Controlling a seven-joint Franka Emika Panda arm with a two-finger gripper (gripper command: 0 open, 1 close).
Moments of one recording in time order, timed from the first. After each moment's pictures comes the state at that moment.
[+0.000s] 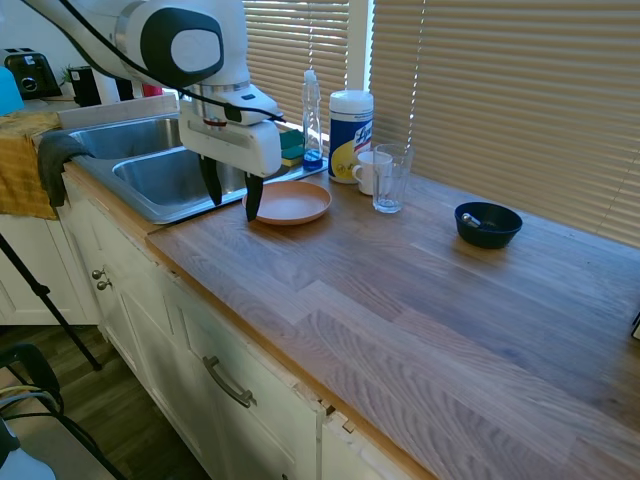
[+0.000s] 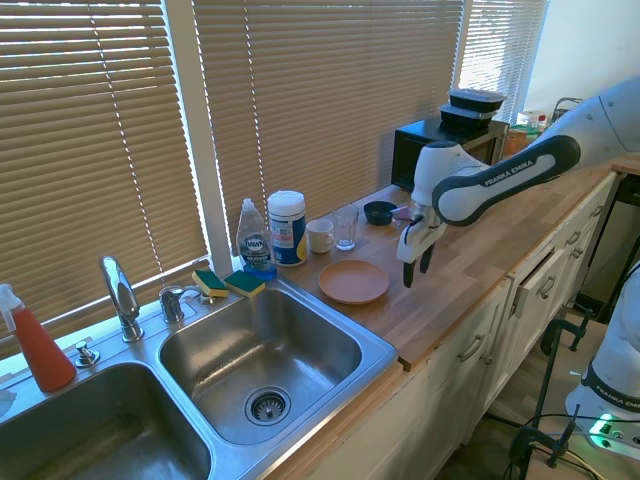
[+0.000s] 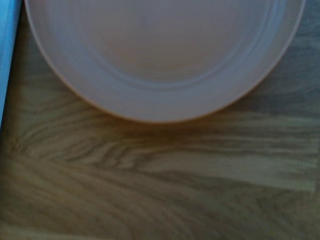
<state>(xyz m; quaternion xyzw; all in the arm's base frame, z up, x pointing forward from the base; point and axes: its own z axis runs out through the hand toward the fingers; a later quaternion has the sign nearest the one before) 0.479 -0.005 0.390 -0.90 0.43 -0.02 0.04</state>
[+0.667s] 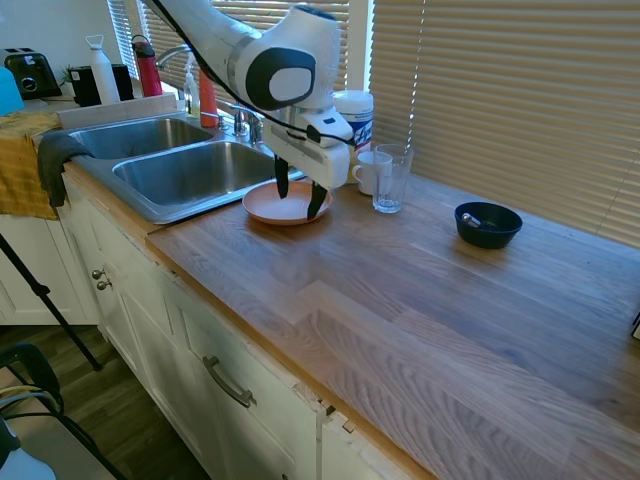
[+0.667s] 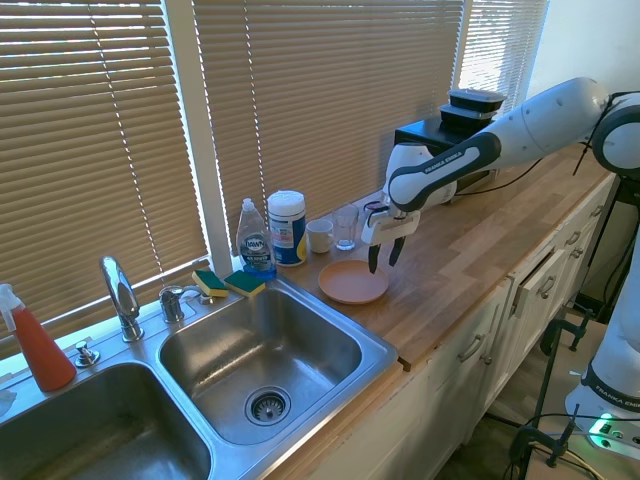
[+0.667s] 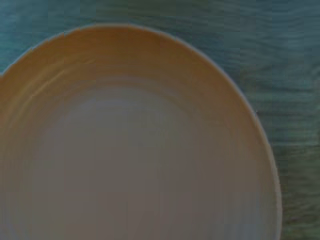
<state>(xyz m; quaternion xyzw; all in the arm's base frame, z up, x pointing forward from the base) 0.584 -0.066 0.346 -0.86 0.50 0.00 0.10</state>
